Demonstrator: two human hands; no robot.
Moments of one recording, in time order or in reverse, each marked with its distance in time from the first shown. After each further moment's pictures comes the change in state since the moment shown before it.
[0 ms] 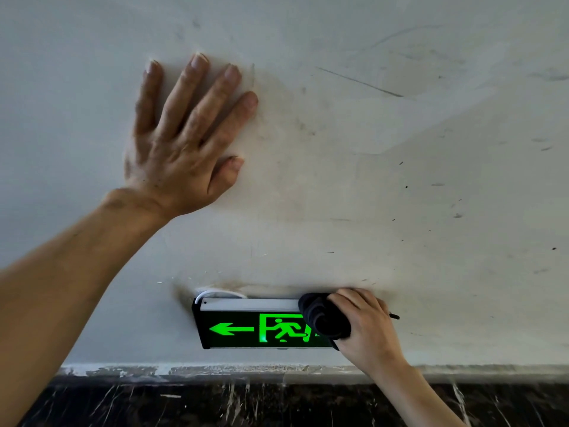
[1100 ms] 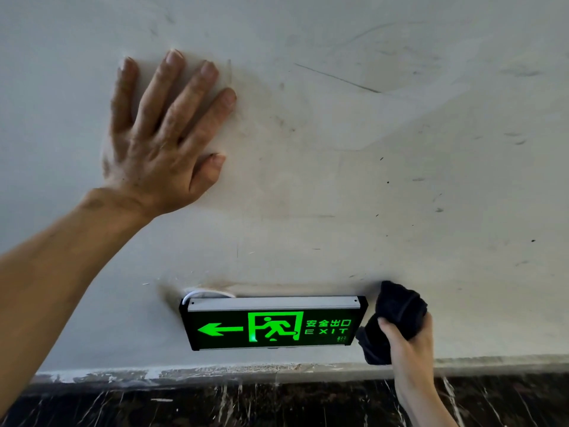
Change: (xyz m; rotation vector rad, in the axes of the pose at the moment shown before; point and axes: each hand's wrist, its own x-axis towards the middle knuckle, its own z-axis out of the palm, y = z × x) left_hand -0.001 0.000 0.001 0.007 0.012 -0.012; right_hand -0.048 0.038 -0.004 1.070 0.406 0.942
